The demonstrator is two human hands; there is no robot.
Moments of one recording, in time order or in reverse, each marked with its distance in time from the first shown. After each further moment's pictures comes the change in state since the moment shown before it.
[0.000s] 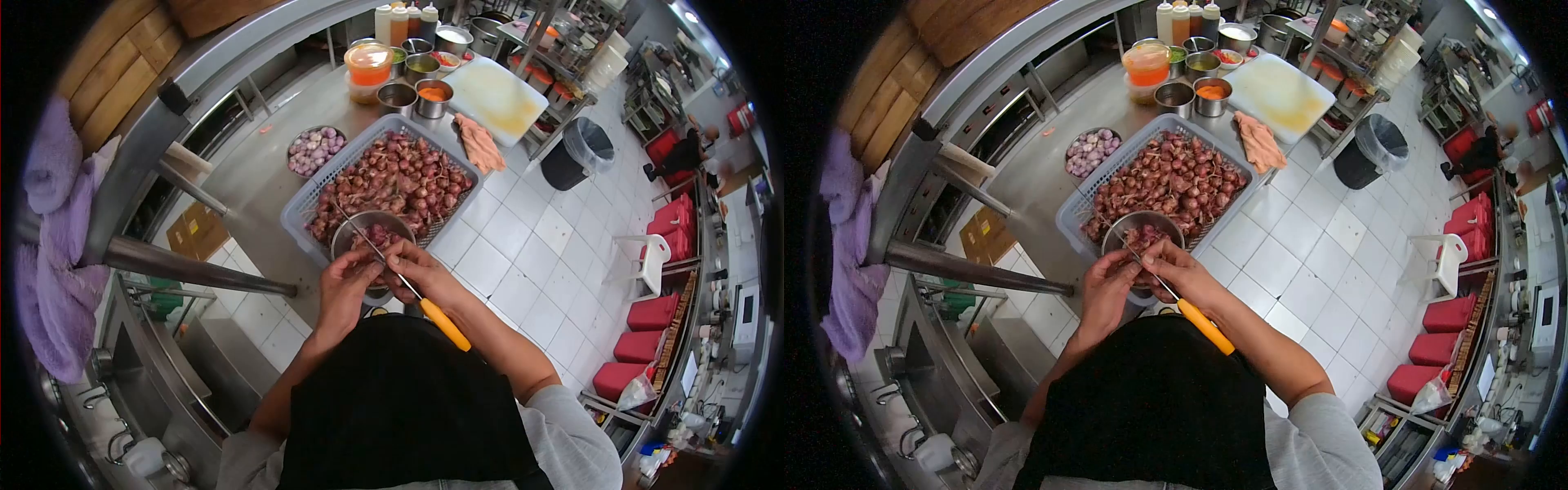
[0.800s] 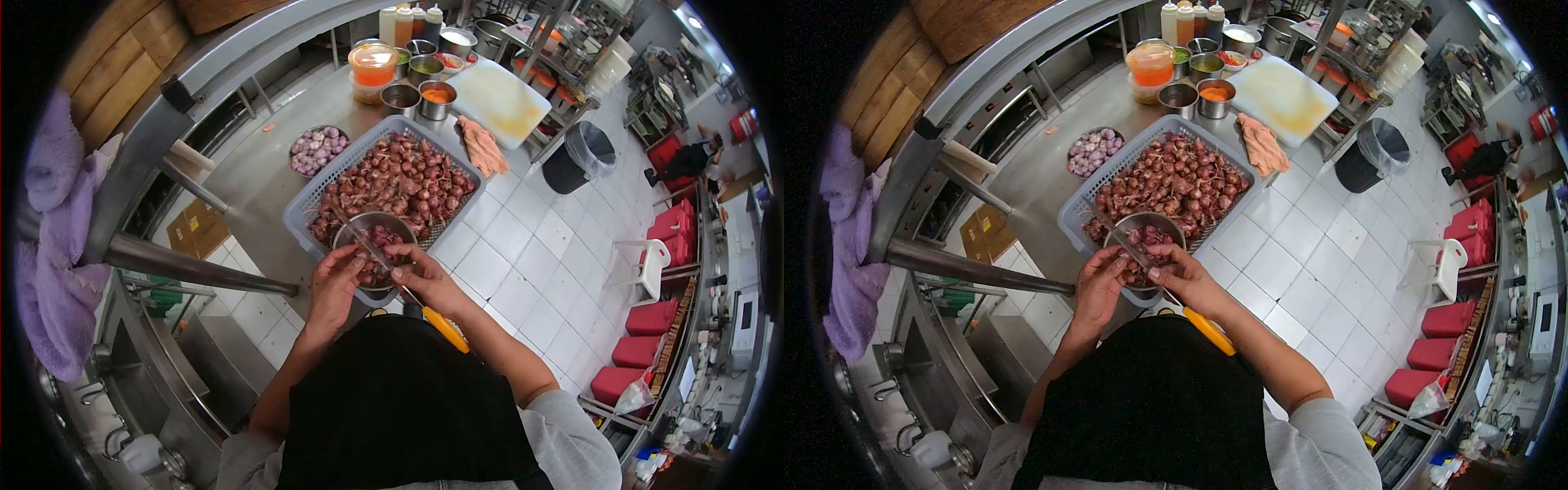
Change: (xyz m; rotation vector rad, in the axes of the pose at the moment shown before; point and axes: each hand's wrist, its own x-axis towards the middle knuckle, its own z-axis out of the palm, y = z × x) left_hand 0.011 -0.001 -0.029 -0.113 0.000 -0.074; right_hand -0.003 0.016 -0.019 -0.249 0.019 -0.051
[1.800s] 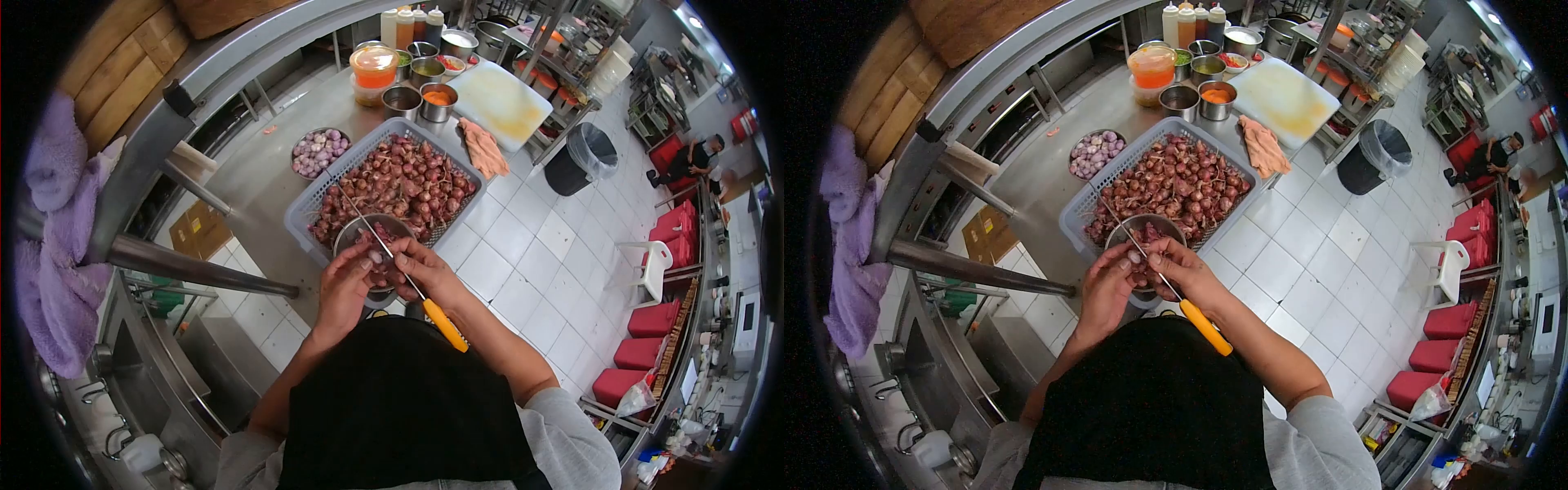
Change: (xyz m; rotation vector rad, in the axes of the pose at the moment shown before) left_hand -0.010 0.011 0.036 -0.114 -0.064 0.034; right_hand 0.006 -0.022 0.008 0.313 -0.095 -0.009
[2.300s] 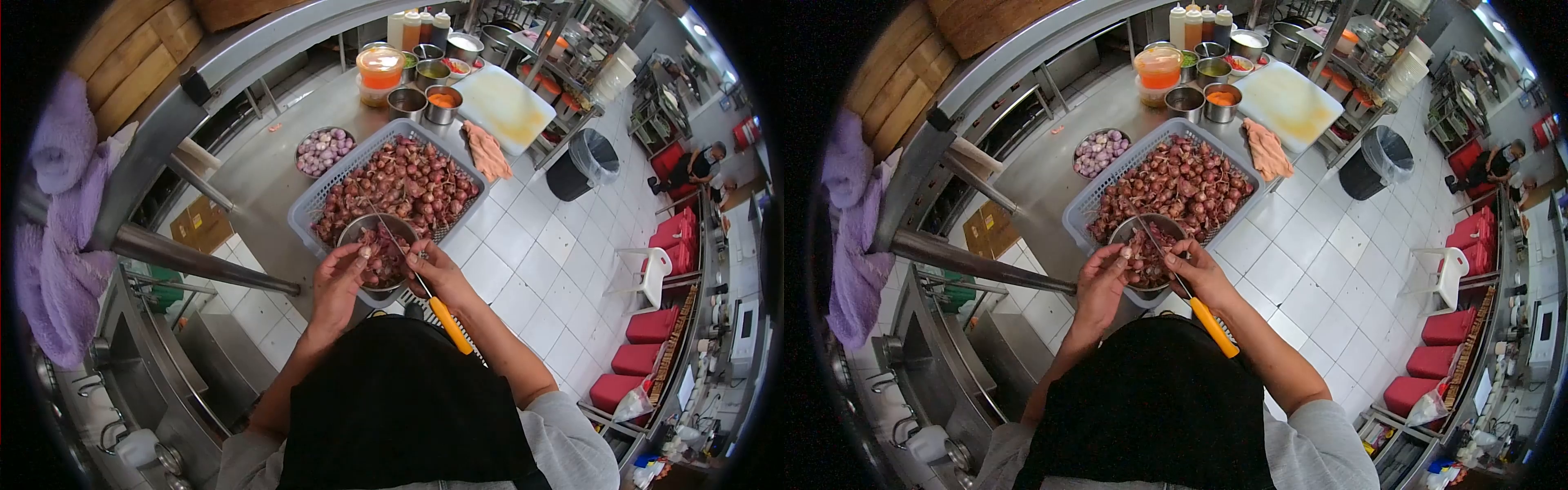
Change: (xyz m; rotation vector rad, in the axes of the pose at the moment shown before) left_hand 0.000 0.002 -0.019 0.147 0.030 0.028; right_hand -0.003 0.014 -0.019 -0.101 0.256 -0.042
